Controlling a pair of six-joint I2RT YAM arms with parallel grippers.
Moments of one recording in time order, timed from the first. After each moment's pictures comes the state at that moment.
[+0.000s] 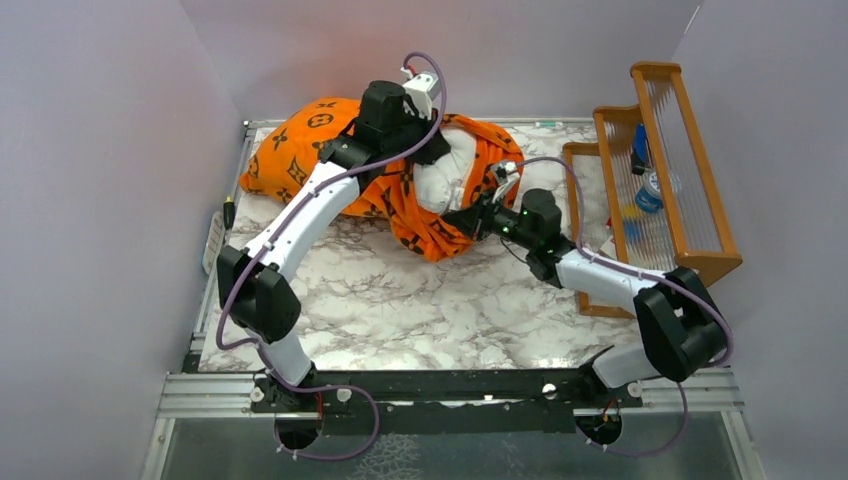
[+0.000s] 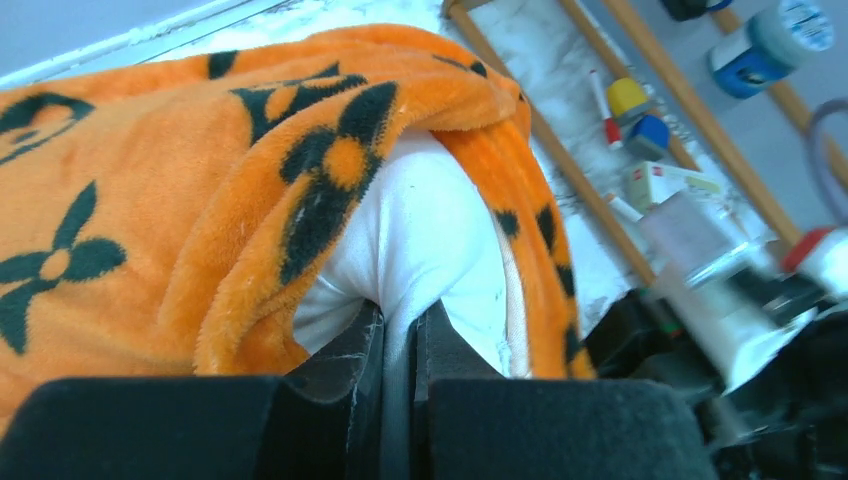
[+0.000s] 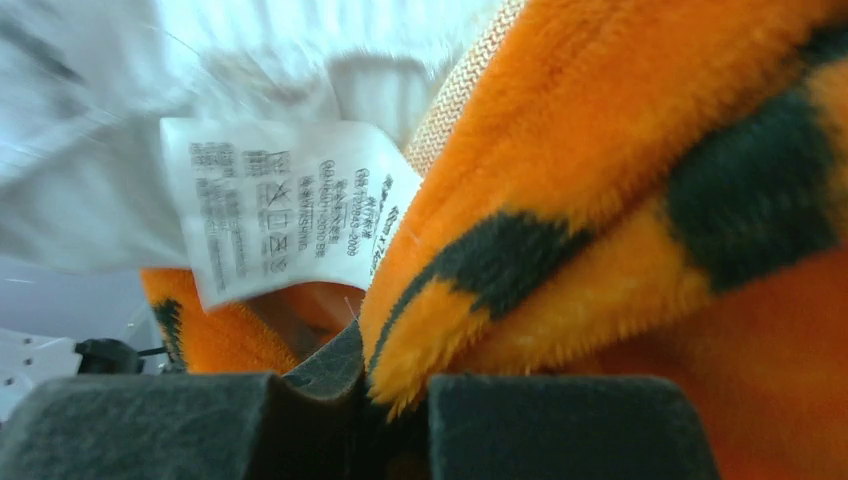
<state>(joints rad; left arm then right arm) -0.52 1.71 1.68 -0.37 0.31 -0.19 0.51 1.44 0.70 0.63 -0.48 0.52</state>
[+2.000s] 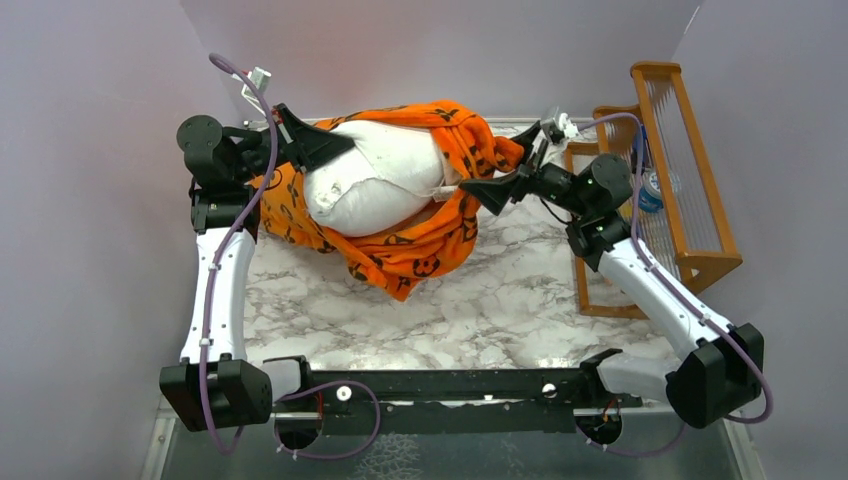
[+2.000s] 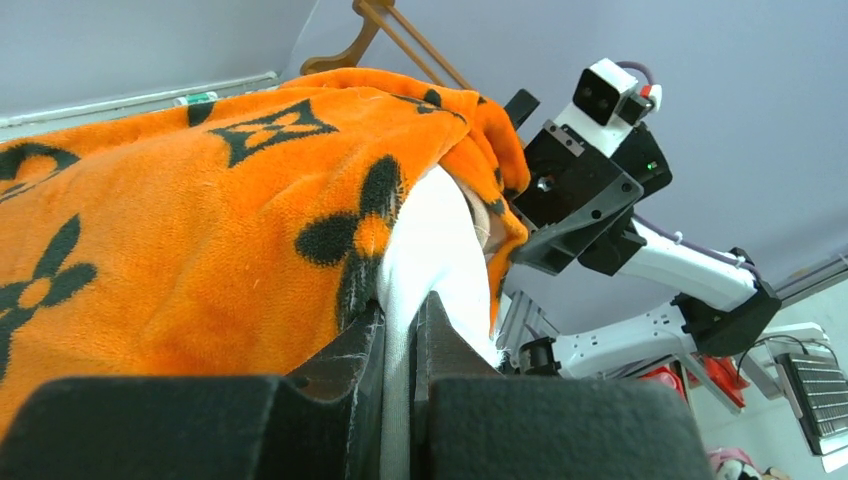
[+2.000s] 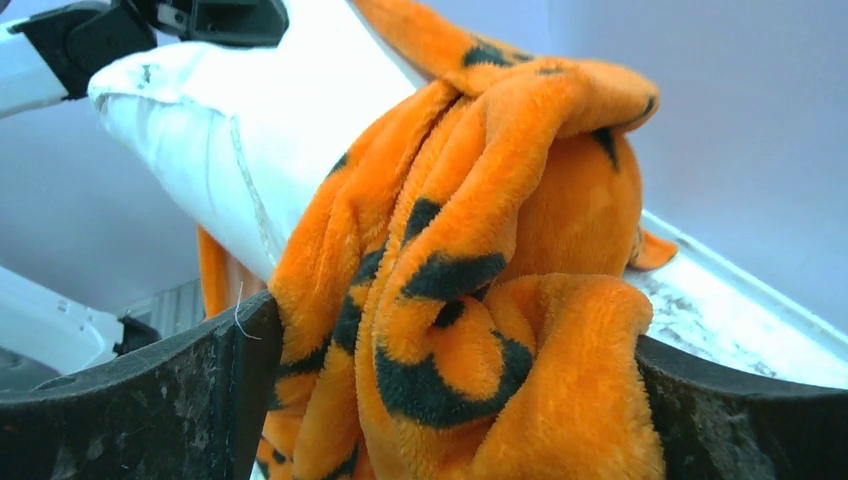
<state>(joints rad) 0.11 1.20 1.26 0.21 1.14 -0.86 0.40 1.21 0.96 0.52 -0.73 0.33</state>
